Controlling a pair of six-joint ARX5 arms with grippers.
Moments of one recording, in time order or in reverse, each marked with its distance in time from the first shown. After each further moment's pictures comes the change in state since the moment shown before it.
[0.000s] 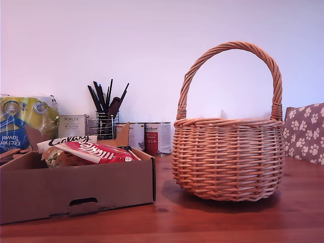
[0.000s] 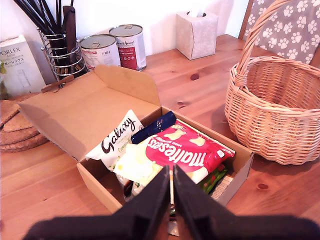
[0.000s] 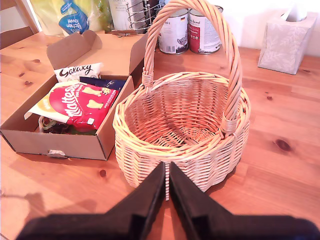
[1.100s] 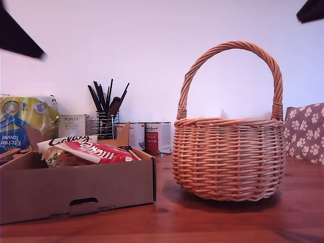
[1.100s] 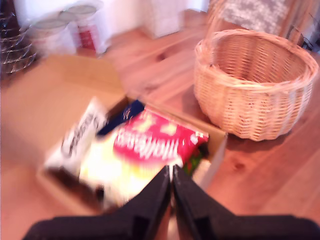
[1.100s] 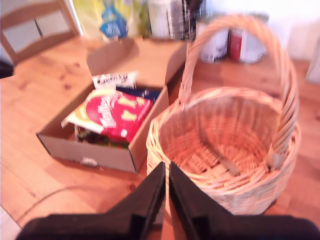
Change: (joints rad) left arm 0.000 0.380 0.016 0.262 0.172 0.465; right arm 0.042 0.203 0.034 0.157 -0.111 -0.001
